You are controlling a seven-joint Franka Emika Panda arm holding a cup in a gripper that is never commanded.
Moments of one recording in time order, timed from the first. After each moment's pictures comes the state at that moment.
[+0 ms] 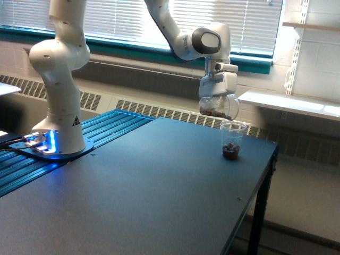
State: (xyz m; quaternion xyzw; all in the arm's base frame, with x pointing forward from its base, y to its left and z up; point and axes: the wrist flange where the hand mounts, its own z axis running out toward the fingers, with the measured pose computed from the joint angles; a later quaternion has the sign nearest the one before) arm 0.469 0.275 0.296 0.98 0.03 0.09 0.15
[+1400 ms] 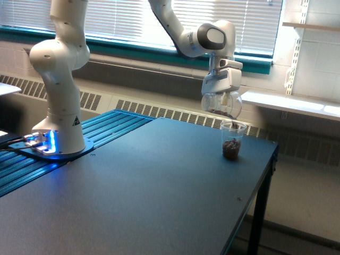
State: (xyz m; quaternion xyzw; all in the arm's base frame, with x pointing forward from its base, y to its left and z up) arm 0.480 0.279 0.308 0.98 0.03 0.08 0.19
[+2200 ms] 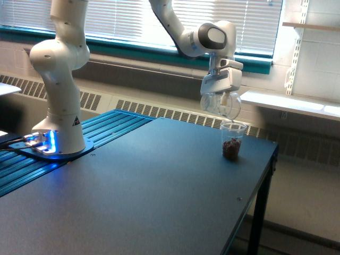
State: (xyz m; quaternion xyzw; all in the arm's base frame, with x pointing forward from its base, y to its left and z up) arm 0.480 0.277 0.307 0.98 0.04 0.07 0.20
